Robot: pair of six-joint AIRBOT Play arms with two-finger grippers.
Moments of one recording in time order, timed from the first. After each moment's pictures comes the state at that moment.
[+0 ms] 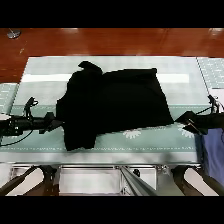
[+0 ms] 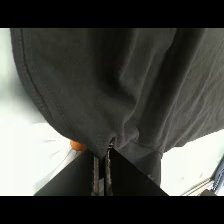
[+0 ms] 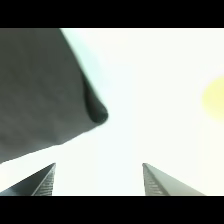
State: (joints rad) left arm 0.43 -1.11 0.46 0.70 -1.15 -1.09; right arm -0.53 -1.06 0.61 -1.07 1.22 1.37
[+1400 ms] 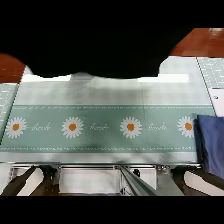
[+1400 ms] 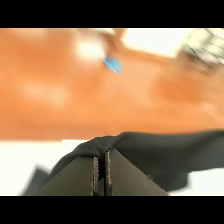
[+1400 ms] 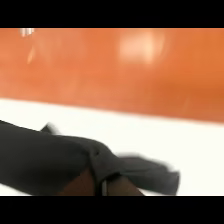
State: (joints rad) left arm 0.45 -0.93 1.63 0.66 -1.11 -1.23; right arm -0.19 -1.24 2.03 -0.94 1.34 1.44
